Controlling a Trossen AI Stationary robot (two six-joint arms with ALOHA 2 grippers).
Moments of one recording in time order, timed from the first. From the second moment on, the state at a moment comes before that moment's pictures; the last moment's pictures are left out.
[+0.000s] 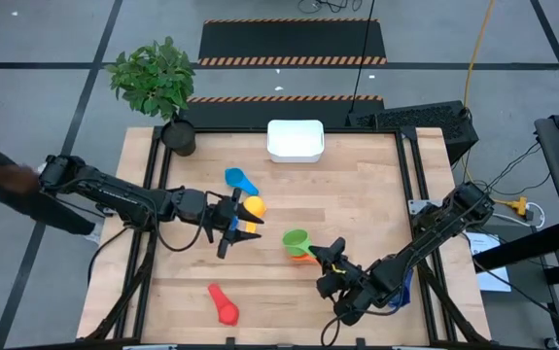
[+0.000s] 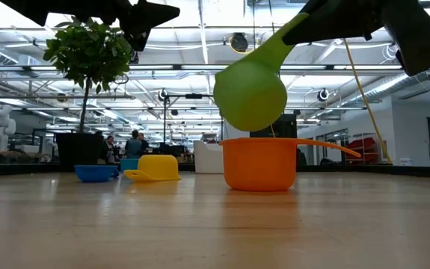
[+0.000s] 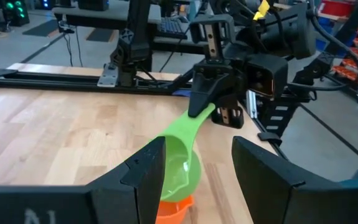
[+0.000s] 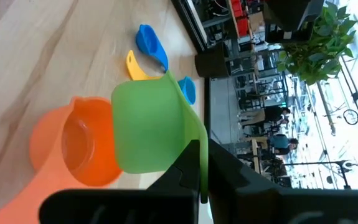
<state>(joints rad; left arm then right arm) -0.19 1.19 0.61 0.42 0.02 -0.12 0.70 1.71 1.08 -0.38 1.18 -0.26</state>
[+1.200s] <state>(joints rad) -0.18 1.19 0.61 0.42 0.02 -0.11 0.63 1.75 1.08 -0.43 0.89 -0.19</state>
